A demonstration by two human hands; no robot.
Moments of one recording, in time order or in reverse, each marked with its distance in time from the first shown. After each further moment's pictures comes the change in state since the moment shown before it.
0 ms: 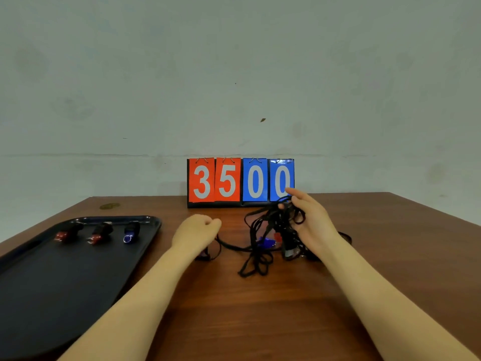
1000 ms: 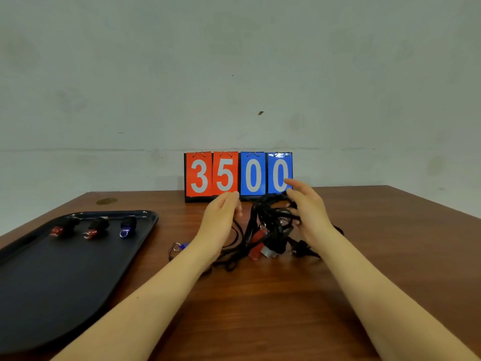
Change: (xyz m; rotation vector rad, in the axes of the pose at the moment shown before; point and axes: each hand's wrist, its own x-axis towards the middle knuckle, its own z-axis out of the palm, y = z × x) left_hand -0.041 0.055 0.005 -0.790 0.003 0.153; right_hand 0.006 0.002 0.005 -0.357 0.113 -0.118
